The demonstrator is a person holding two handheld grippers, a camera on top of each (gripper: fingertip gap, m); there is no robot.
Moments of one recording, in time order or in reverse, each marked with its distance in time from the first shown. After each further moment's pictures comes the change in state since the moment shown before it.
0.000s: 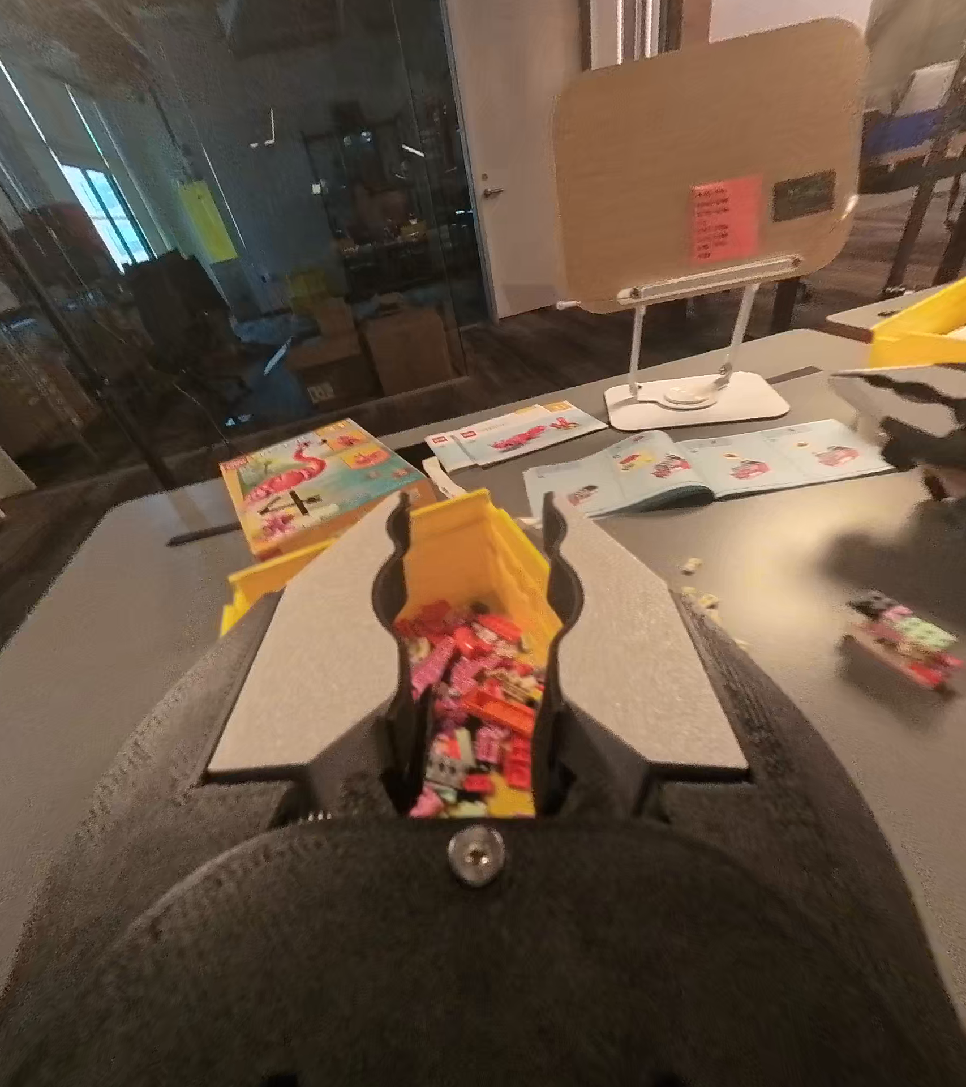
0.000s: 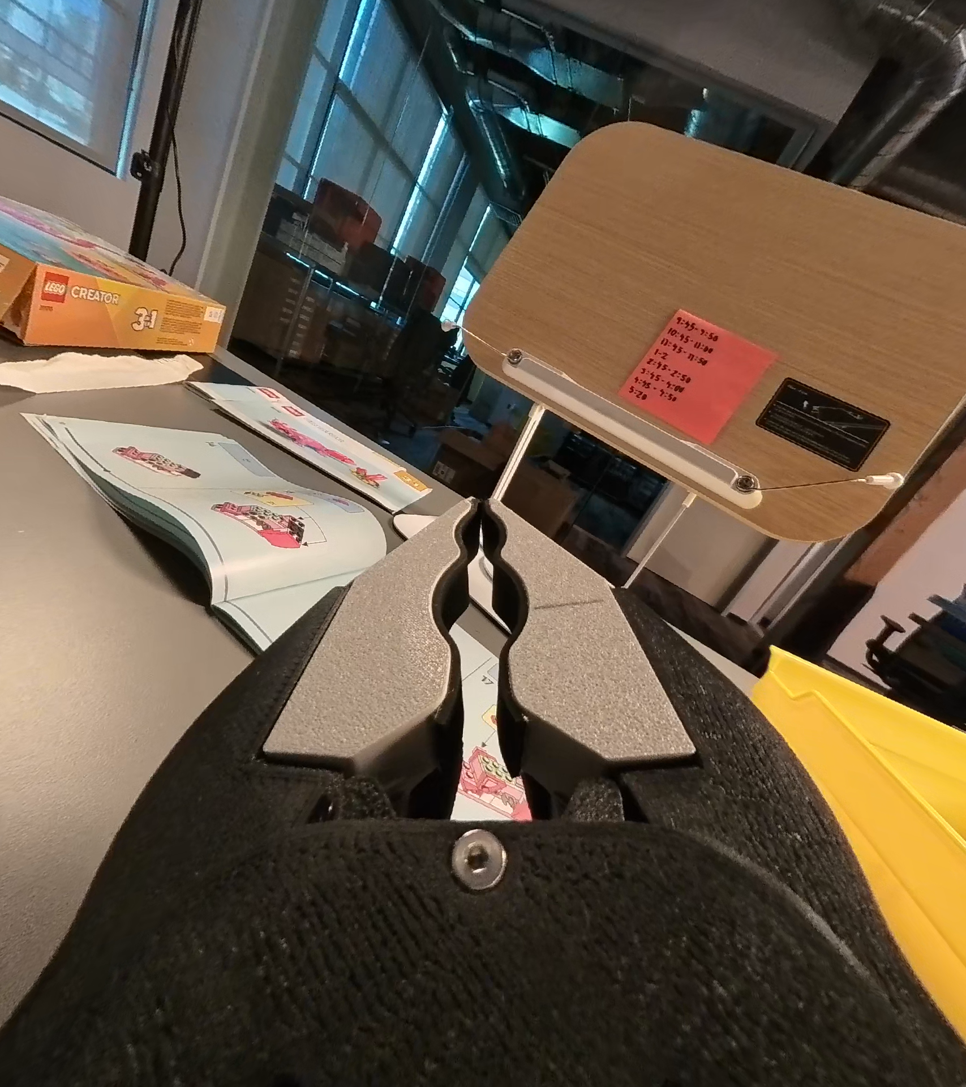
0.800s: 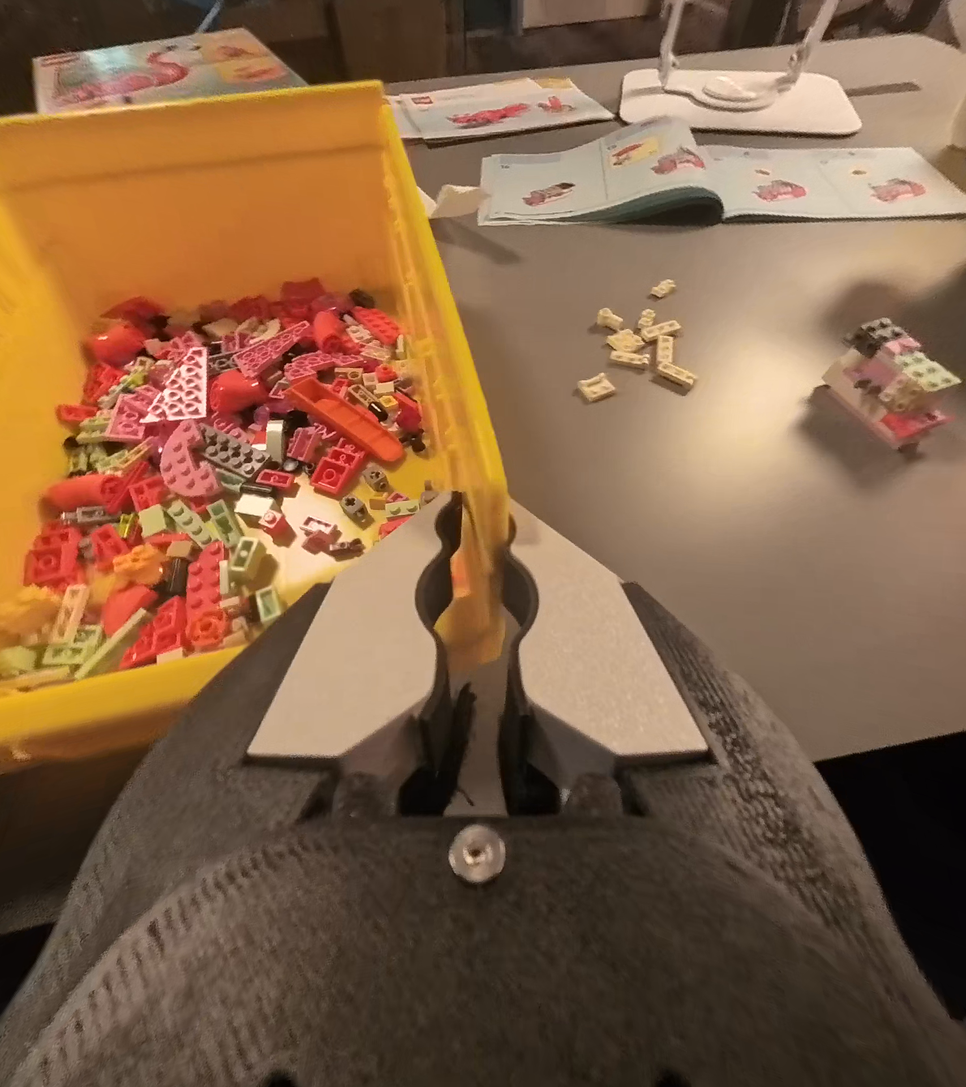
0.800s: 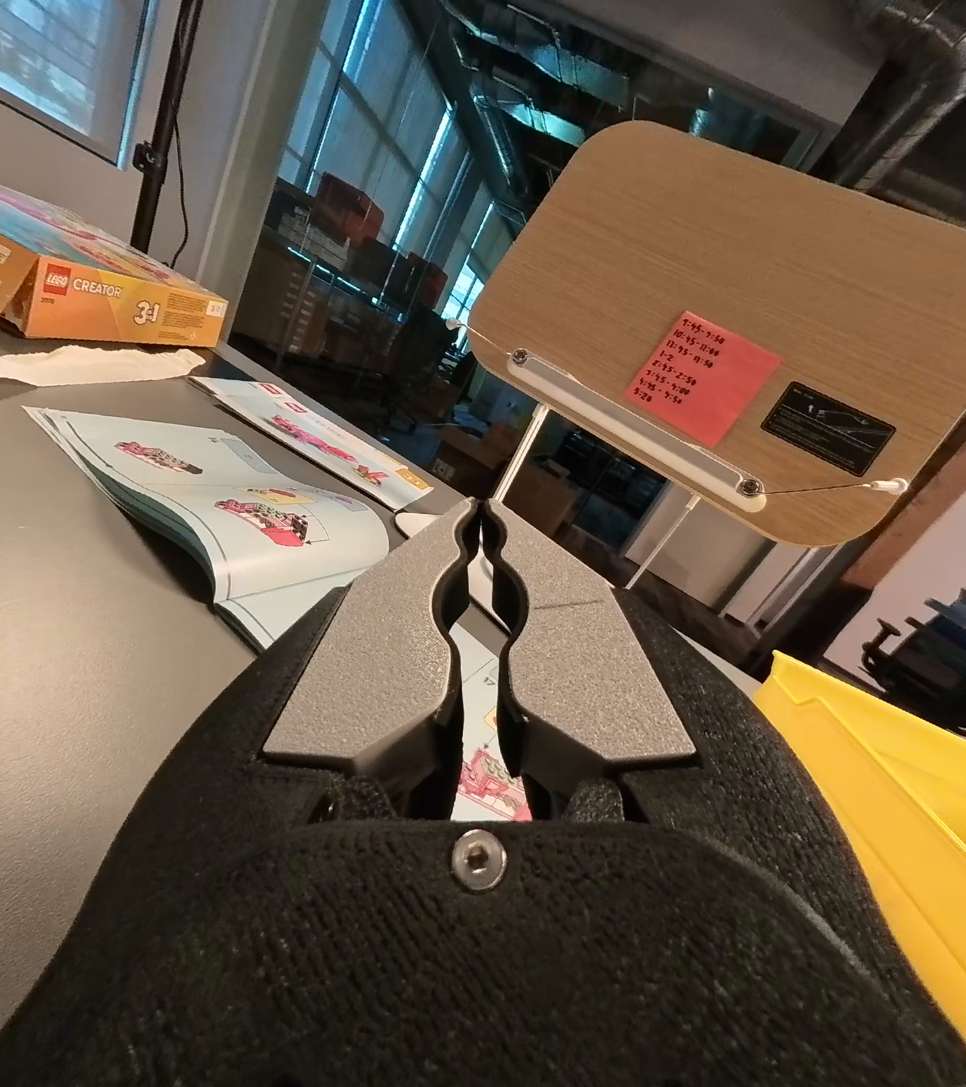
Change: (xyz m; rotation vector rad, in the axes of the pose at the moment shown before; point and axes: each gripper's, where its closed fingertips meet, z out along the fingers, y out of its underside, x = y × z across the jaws) left arm 0.075 0.153 -0.028 -0.372 -0.028 -0.157; right arm -0.003 -0.001 0.001 -0.003 -0.004 -0.012
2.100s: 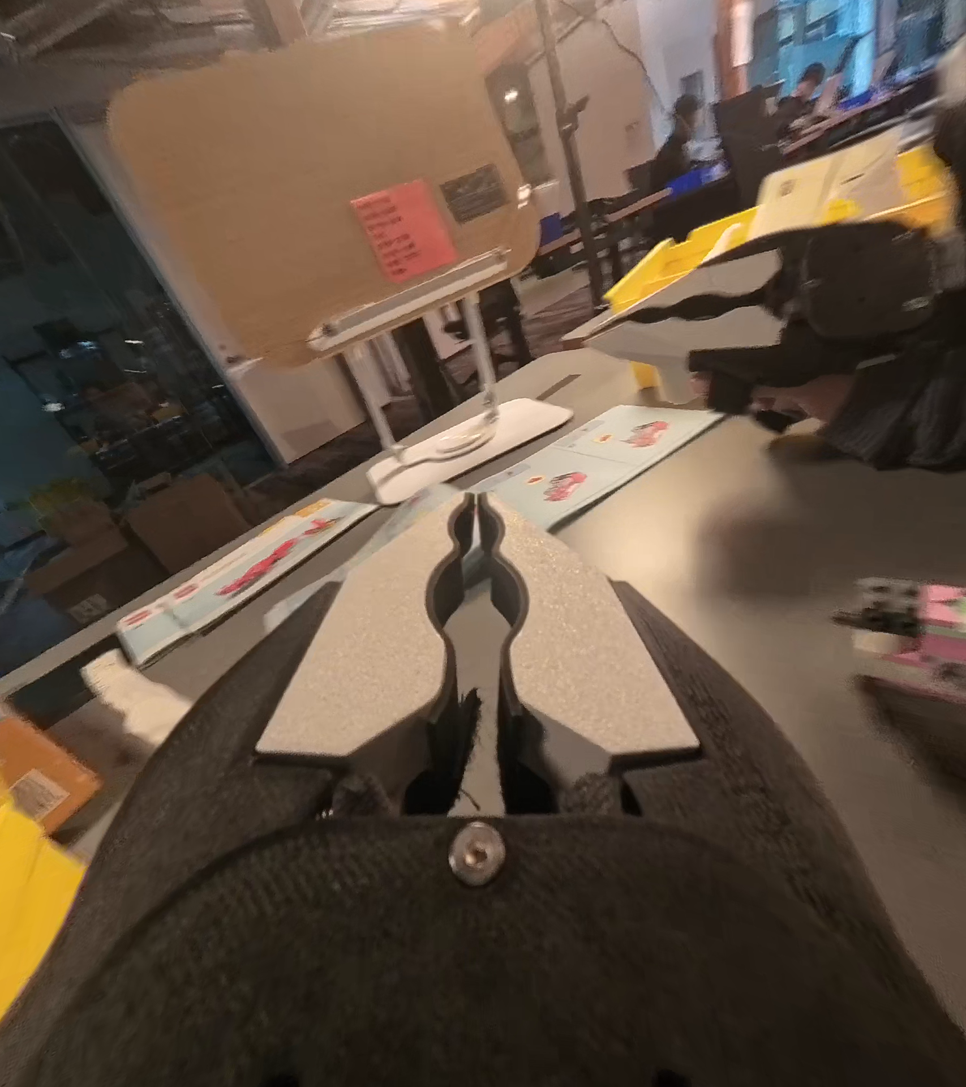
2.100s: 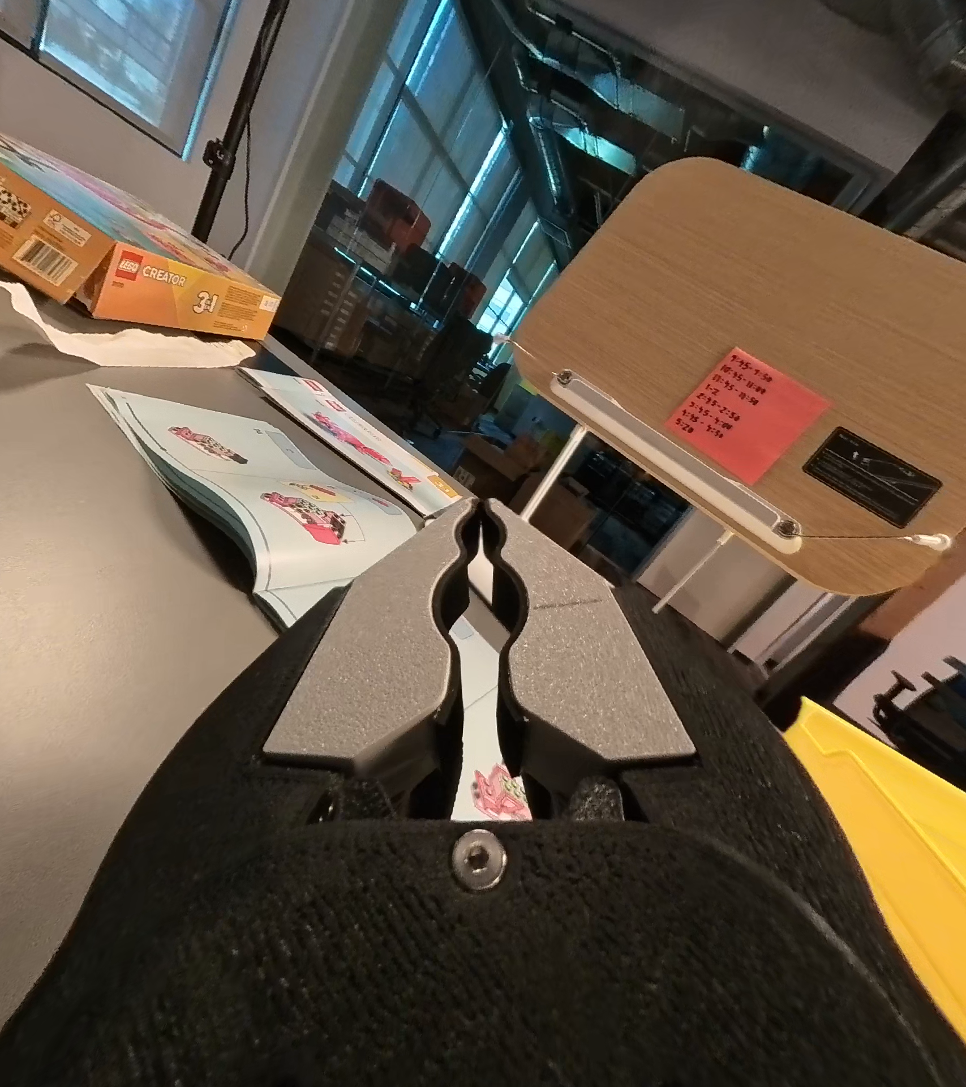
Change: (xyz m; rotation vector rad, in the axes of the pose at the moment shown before) left arm 0.112 -0.131 0.151 0.569 0.480 0.422; right arm -0.018 -0.005 0.000 0.021 -0.074 -0.067
